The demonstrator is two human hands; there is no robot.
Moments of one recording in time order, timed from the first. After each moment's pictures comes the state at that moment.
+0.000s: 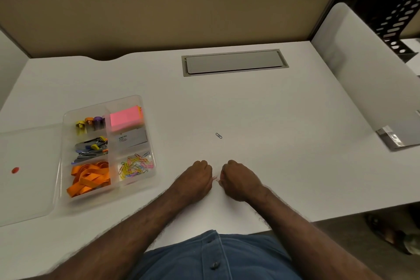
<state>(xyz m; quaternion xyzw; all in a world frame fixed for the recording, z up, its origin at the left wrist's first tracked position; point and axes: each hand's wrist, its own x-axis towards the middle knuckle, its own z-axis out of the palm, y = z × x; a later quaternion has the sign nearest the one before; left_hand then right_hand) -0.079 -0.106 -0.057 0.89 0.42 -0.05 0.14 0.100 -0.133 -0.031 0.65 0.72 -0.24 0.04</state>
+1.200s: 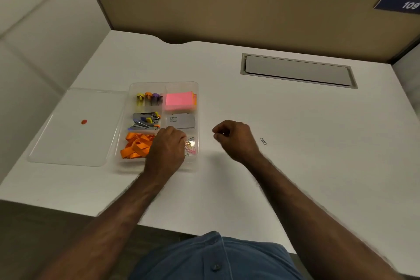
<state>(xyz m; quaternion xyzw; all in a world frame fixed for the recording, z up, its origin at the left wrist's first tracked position) -0.226 -0.104 0.007 0.72 0.66 0.21 0.03 -0.014 -0.038 0.025 0.58 0.69 -0.36 -0.22</state>
